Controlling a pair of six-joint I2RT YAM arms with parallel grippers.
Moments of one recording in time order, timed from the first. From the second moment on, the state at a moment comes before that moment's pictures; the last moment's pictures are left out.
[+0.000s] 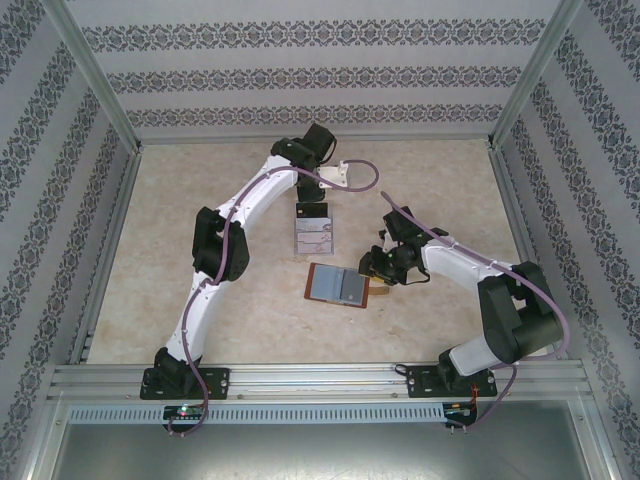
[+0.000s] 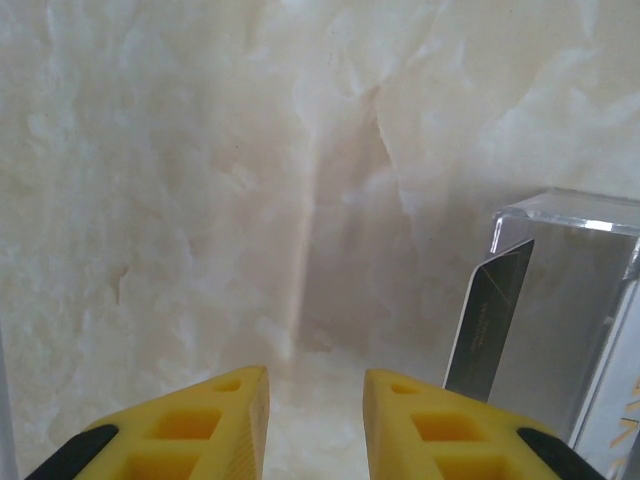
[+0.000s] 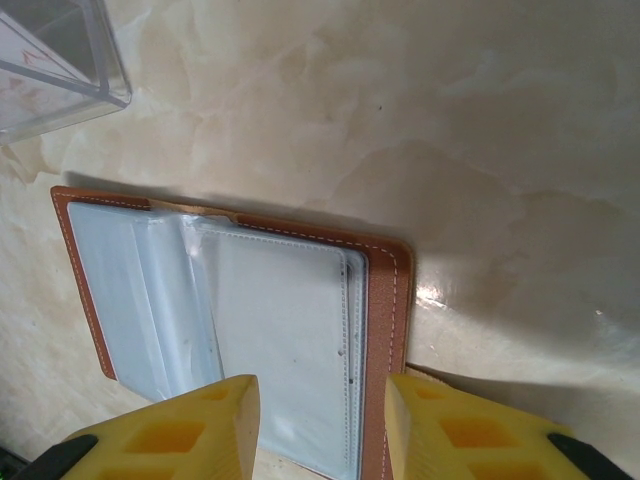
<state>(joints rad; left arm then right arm) -0.51 2.42 2.38 -1.11 -0.05 0.91 0.37 1.50 0.80 -0.54 -0.41 0.67</state>
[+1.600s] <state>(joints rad) -0.51 2.20 2.13 -1.00 0.48 0.14 0.38 1.49 0.79 -0.50 -0.43 0.68</state>
